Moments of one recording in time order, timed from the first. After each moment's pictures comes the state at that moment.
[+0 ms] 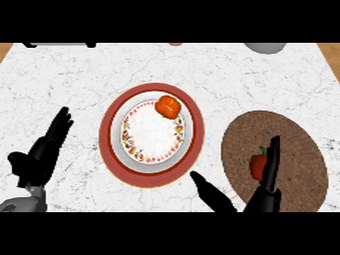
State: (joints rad) left arm -0.05 0.21 0.08 -1.36 0.00 -0.06 -0.11; right arm 0.06 -0.15 0.70 -1.81 1.06 -1.13 0.86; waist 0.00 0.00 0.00
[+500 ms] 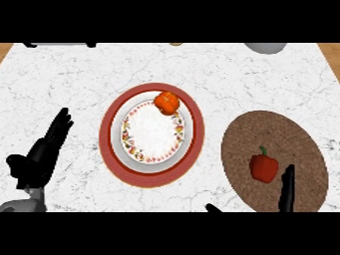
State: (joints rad) left arm -0.03 0.20 0.08 -1.38 -0.01 -0.07 -0.11; right arm 0.19 -0.39 0.83 -1.83 0.80 -1.31 0.64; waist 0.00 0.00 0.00
